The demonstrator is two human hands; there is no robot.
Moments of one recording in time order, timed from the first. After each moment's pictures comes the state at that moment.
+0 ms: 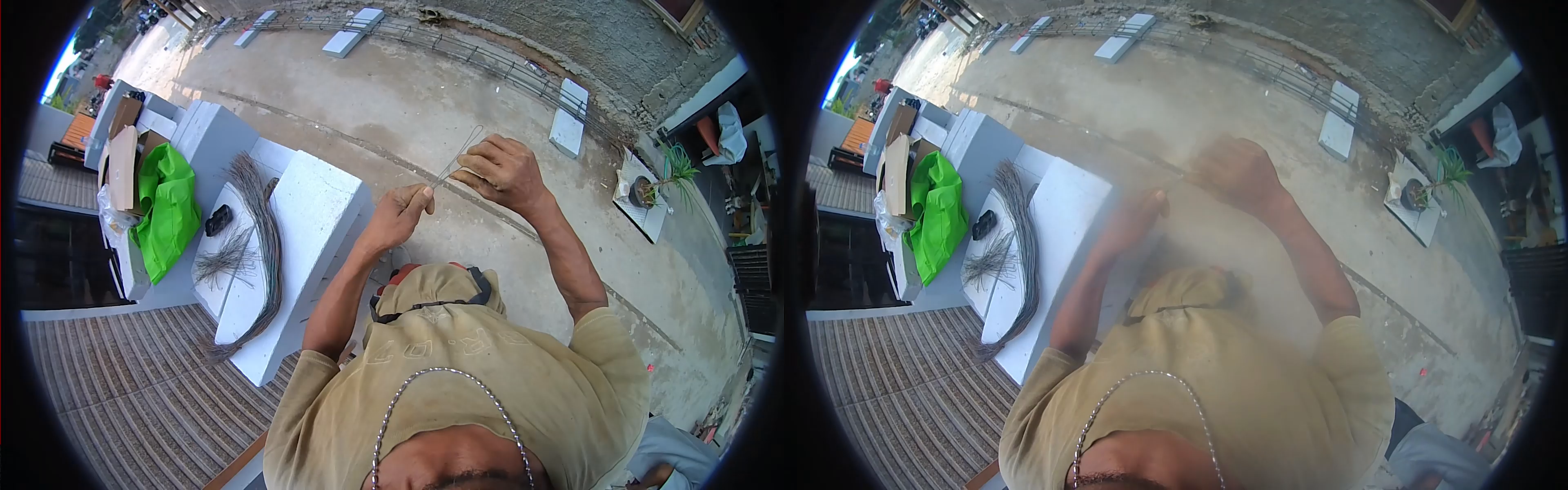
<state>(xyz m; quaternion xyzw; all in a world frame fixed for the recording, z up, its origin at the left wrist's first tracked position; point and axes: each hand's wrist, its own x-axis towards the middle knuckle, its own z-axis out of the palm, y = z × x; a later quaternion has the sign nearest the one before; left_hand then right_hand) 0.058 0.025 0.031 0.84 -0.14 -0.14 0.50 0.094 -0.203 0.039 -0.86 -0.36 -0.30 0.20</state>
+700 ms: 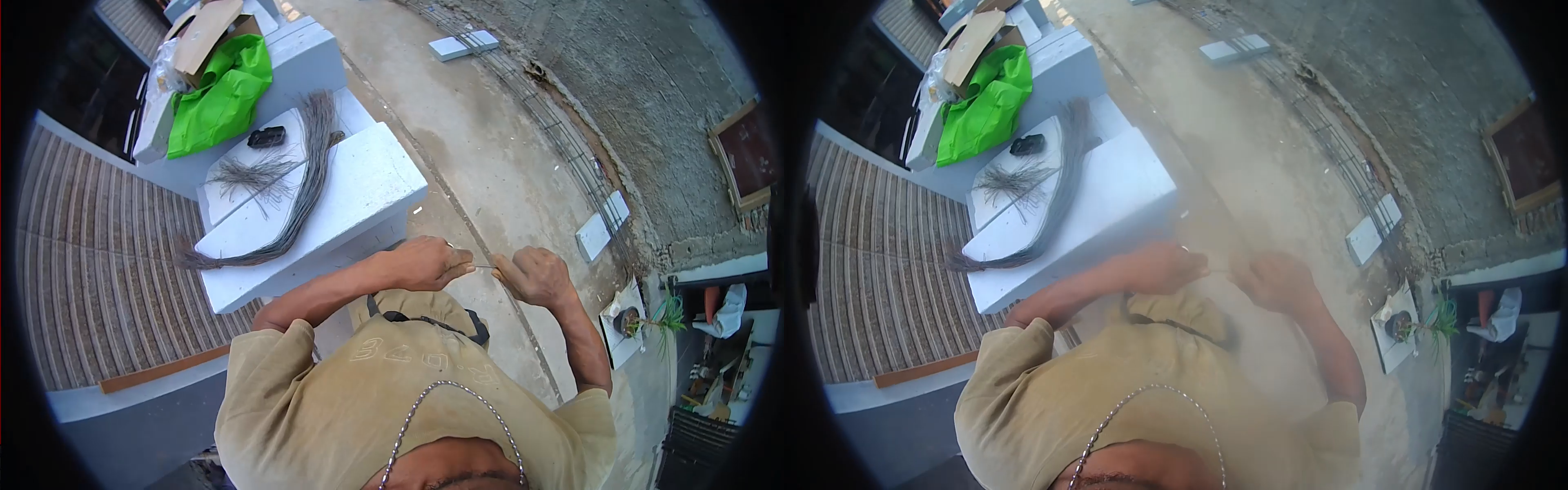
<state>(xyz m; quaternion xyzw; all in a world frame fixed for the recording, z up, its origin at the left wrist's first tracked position) 0.013 0.063 0.055 0.89 -0.25 -0.13 0.36 0.071 -0.177 0.058 -0.78 -0.59 -0.18 0.09</state>
